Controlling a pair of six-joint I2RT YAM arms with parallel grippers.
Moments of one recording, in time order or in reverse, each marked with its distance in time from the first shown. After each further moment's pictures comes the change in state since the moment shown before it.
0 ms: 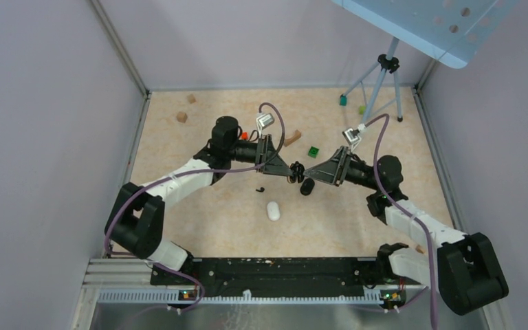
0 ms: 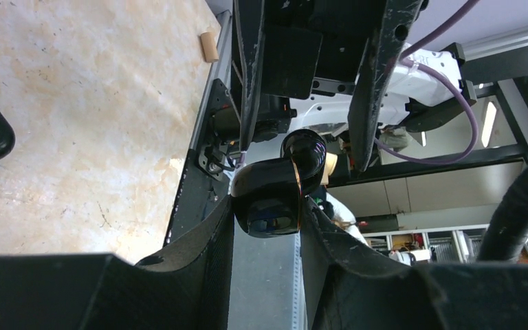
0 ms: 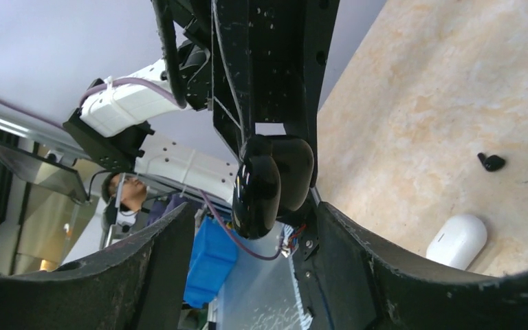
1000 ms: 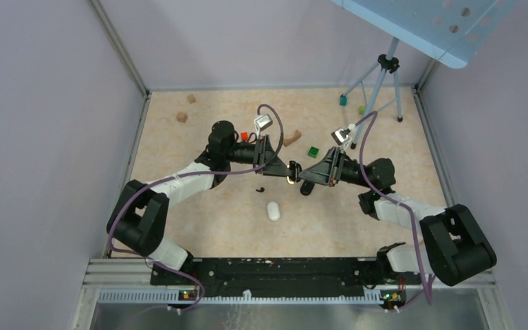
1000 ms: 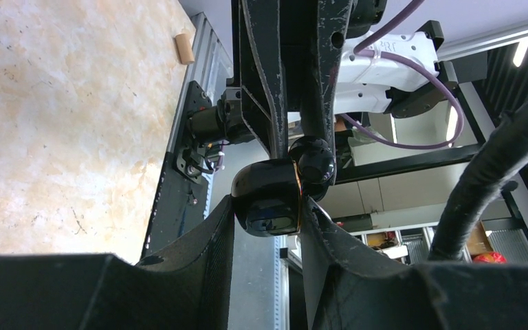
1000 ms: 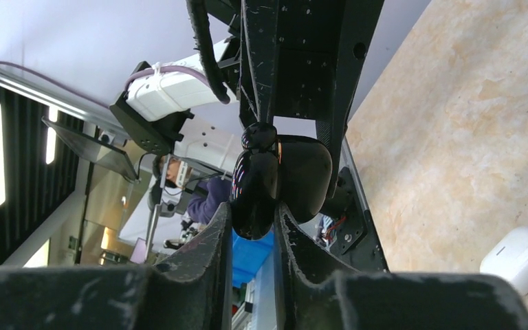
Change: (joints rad) left arm 0.007 0.022 -0.084 0.290 0.034 -0.217; right arm 0.048 0.213 -0.019 0.407 -0.062 0.239
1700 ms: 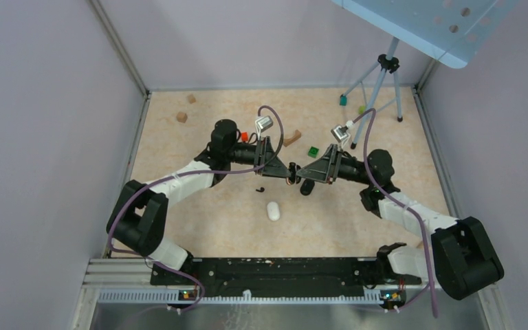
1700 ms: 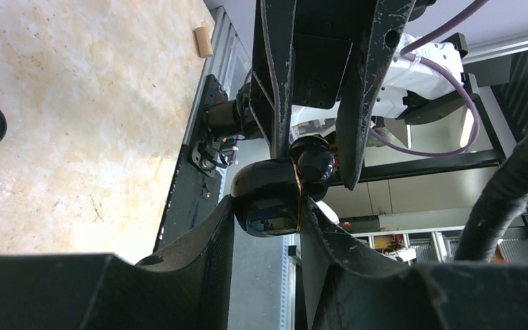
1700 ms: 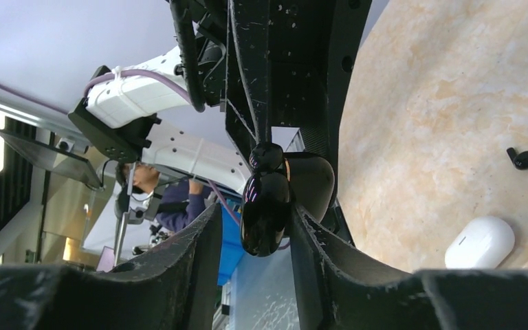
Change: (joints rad) left arm 0.002 -0.002 0.026 -0.147 -0.011 0.111; right arm 0.012 -0.092 0.067 -0.330 0.028 -0.185
